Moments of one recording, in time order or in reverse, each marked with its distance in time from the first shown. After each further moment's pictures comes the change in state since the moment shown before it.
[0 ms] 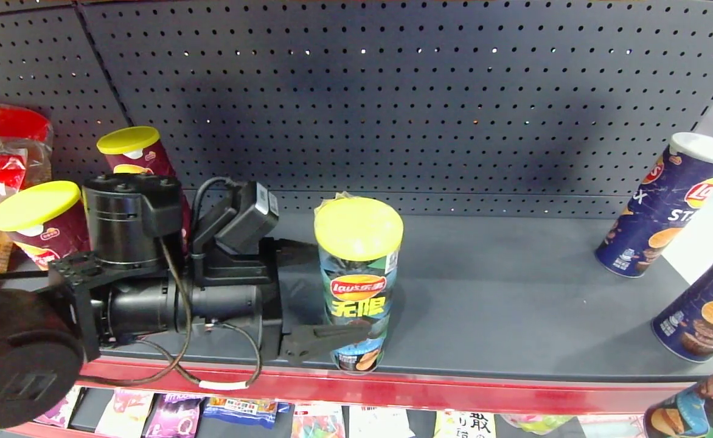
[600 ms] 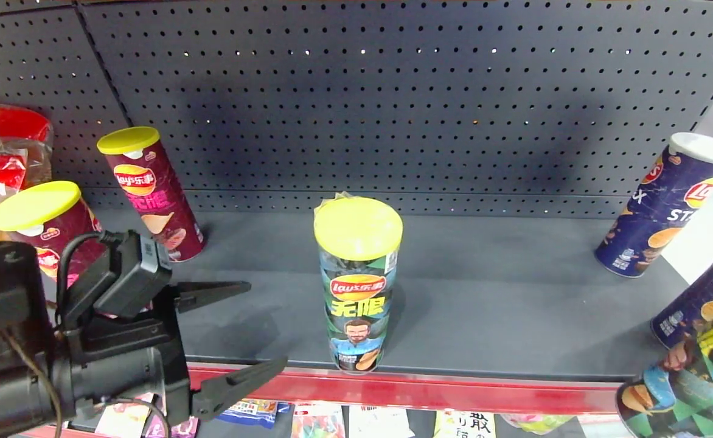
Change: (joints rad) left arm 0.096 -0.294 0.327 0.005 0.229 -0.023; right arm 0.079 0.183 -0.055 -0.088 0.019 -0.004
